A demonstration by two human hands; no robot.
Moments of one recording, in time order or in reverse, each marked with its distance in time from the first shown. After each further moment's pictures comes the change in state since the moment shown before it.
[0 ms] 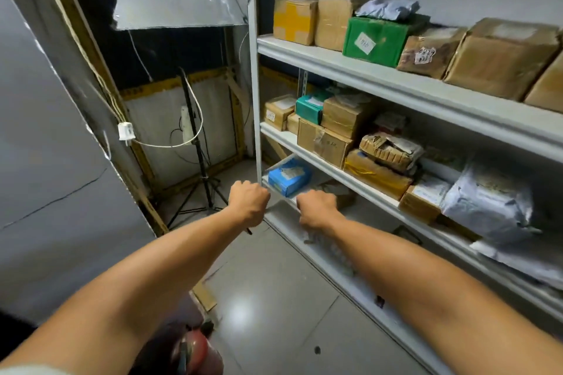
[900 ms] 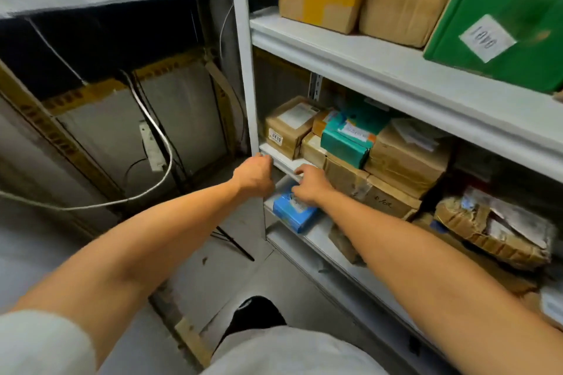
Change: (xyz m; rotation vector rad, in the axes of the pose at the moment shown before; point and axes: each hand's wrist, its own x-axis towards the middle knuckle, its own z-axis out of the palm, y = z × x) left_hand 0.412 -0.148 0.057 -0.563 -0.085 -0.044; right_hand 0.416 0.025 -0.018 0.759 -0.022 0.264
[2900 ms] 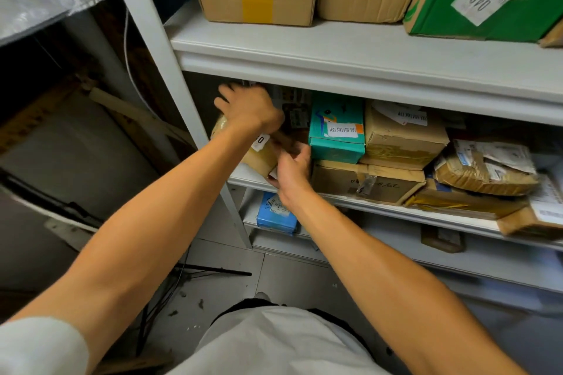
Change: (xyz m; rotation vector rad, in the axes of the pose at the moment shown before) left_hand 0.146 0.058 -0.114 0.024 0.081 0.156; right_hand 0.064 -0.098 0.002 1.403 0.627 0.419
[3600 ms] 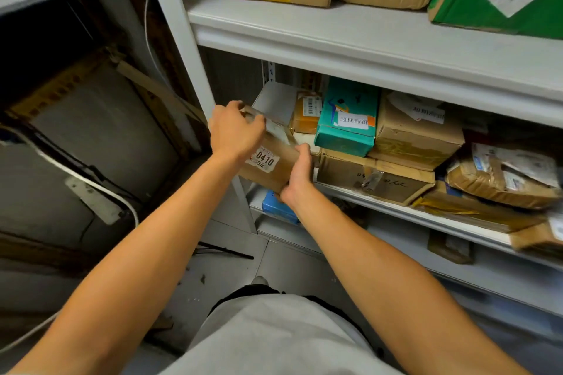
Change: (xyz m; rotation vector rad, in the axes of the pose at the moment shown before) left_hand -0.059 -0.056 0.039 -0.541 0.190 -0.163; right_hand -0.007 0.015 -0.021 0.048 -0.089 0.378
